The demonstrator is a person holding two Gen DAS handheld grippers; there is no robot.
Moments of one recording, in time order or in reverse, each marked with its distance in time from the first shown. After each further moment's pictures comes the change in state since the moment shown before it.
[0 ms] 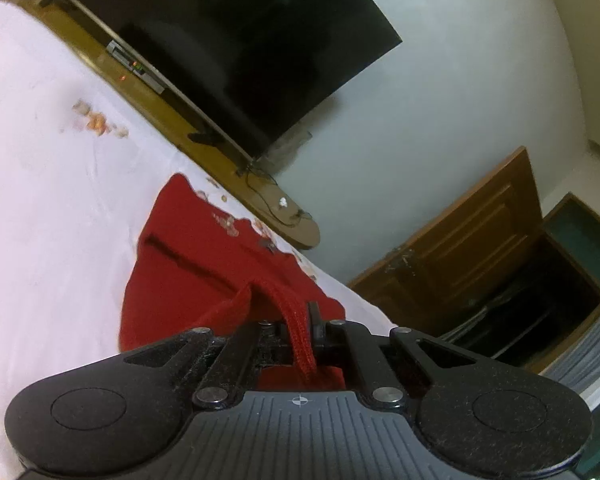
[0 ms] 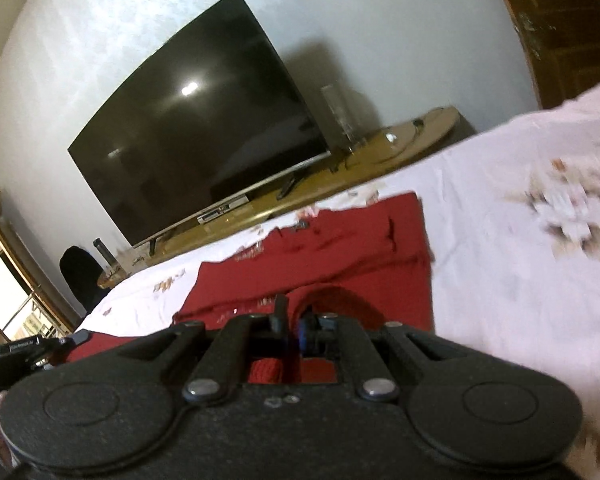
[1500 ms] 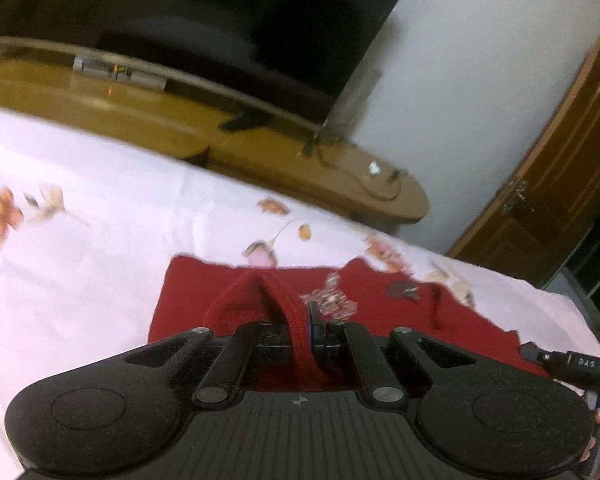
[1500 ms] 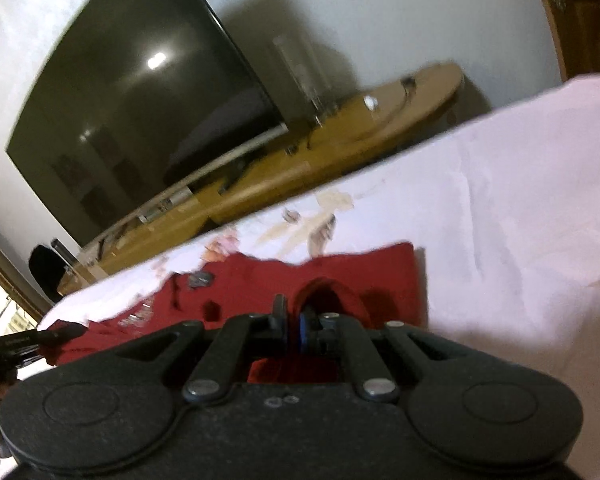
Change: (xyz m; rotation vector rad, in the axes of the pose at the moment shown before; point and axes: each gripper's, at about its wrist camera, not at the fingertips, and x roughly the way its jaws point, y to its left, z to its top) left arm 0.265 0.050 0.100 0.247 0.159 0.287; right arm 0.252 -0.115 0.086 0.058 0.142 -0.028
